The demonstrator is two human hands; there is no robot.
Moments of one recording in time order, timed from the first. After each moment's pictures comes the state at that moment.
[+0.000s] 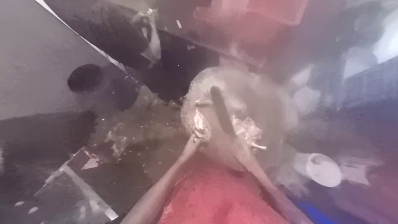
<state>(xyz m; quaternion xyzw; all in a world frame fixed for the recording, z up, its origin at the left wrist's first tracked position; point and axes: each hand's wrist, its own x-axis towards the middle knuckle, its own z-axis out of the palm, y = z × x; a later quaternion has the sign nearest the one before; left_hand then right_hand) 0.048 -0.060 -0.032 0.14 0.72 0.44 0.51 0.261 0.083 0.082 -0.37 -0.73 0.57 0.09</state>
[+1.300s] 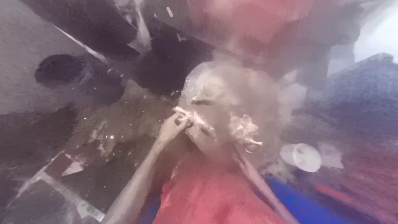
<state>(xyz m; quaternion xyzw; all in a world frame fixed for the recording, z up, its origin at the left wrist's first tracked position) -0.055 -0.049 0.071 0.35 0.81 0.34 0.33 0.335 0.055 0.009 -0.51 -0.71 0.47 -0.14</state>
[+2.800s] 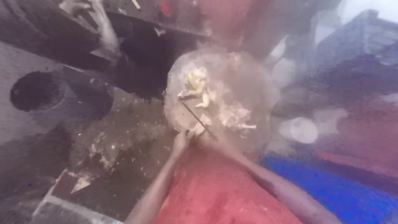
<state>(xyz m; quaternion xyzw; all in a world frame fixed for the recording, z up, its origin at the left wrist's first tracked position) 0.023 -0.047 -0.040 0.32 0.82 0.17 0.44 0.228 0.060 0.063 -0.42 -0.71 0.56 -0.10</state>
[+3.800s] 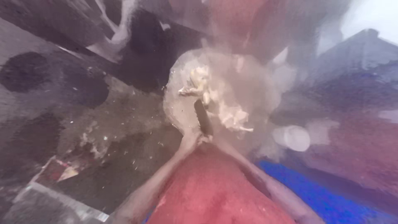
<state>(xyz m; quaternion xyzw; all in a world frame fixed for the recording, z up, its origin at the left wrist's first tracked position) 0.071 -0.045 -0.051 0.56 0.74 0.11 0.36 0.252 0.065 -0.003 -0.46 -0.59 0.65 -0.12</state>
